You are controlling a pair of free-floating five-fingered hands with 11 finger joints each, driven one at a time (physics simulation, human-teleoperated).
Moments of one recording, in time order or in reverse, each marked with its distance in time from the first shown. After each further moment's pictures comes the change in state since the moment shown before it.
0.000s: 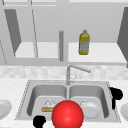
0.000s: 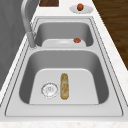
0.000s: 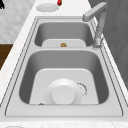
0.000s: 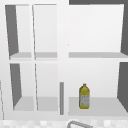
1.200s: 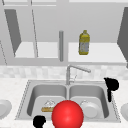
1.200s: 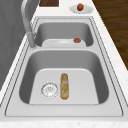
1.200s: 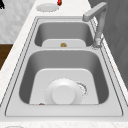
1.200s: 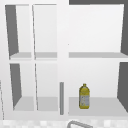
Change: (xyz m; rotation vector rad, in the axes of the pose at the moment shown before) left hand 0.000 0.000 0.000 0.000 0.000 0.000; right hand 0.078 -0.114 0.089 -0.012 -0.014 0.063
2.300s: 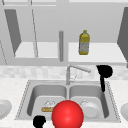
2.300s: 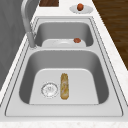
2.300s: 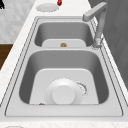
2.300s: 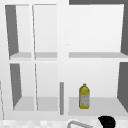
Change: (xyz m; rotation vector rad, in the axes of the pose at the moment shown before) left hand 0.000 0.000 0.000 0.000 0.000 0.000; right hand 0.075 -0.117 0.072 -0.009 -0.022 0.040
